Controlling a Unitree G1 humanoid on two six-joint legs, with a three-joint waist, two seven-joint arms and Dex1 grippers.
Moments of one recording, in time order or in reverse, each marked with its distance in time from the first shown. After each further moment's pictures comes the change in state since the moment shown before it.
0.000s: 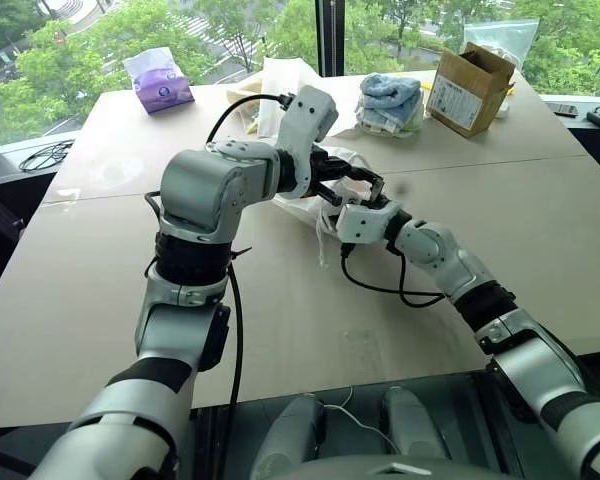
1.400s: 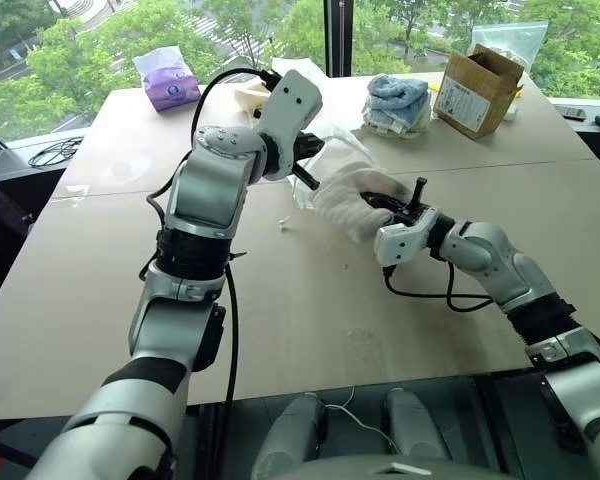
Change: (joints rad) left arm 0.001 0.037 -0.057 0.109 0.323 -0.285 -0.130; right arm 0.089 -0.188 -0.056 -0.173 -0.112 -0.086 0.109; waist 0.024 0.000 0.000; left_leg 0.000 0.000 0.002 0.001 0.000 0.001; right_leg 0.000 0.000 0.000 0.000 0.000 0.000
